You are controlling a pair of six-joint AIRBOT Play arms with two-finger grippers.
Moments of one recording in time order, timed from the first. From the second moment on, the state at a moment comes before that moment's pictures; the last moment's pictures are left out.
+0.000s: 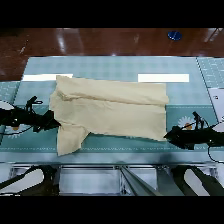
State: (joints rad) left arm 0.38 -1.26 0.64 0.96 -1.20 -1.32; right arm -0.41 -0.91 0.34 -1.03 1.20 1.48
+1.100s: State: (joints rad) left arm 0.31 -1.54 1.30 0.82 -1.31 -1.34; right arm -0.22 -1.38 0.99 -0.82 1.12 1.36
